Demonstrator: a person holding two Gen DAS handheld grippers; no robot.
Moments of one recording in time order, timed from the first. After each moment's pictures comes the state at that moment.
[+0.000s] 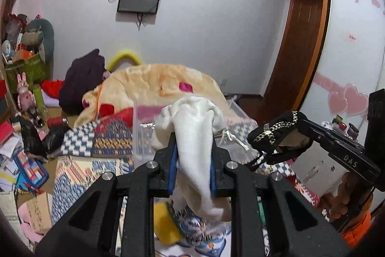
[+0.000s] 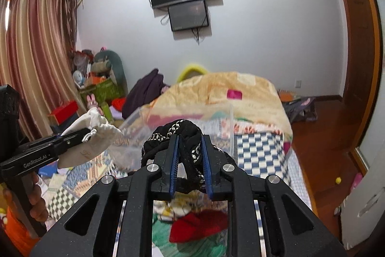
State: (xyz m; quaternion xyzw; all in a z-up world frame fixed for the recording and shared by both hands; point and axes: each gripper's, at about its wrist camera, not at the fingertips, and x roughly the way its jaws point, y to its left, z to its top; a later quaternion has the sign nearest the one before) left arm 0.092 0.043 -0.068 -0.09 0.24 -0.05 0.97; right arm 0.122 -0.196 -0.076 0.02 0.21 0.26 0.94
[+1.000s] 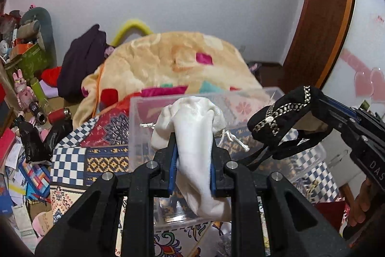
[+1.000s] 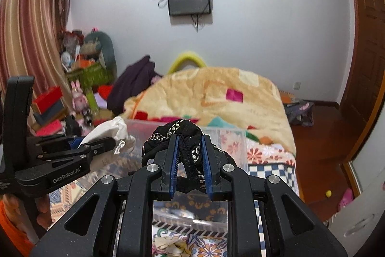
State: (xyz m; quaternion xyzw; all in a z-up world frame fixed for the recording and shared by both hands) left arm 0.228 0.052 -0.114 -0.05 0.36 -0.01 0.93; right arm 0.204 -0.135 -0.098 -0.05 0.27 0.24 0.93
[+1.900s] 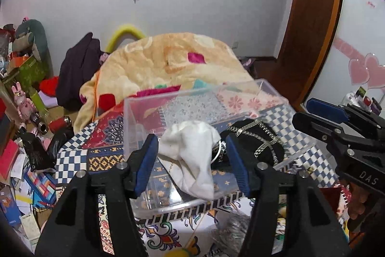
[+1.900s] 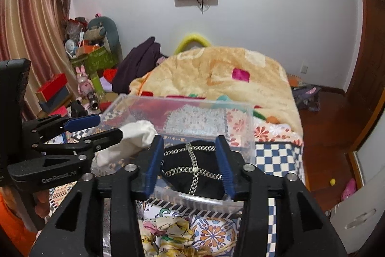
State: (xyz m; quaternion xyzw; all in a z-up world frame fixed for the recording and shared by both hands) left arm 0.205 0.040 -0.095 -0.02 0.35 -0.03 0.94; right arm 0.196 -0.146 -0.088 -0.04 0.30 0.26 0.92
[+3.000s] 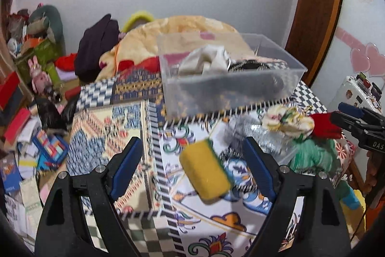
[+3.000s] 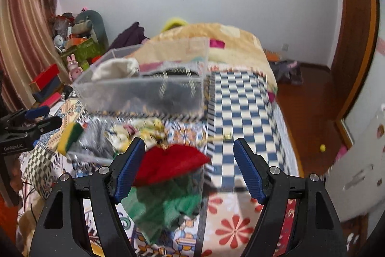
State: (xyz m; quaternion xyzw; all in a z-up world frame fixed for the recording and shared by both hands) left arm 0.086 0.056 -0.153 -0.04 0.38 0.00 0.93; right arm 0.128 -0.212 -0.153 -0.02 0.36 0.21 0.91
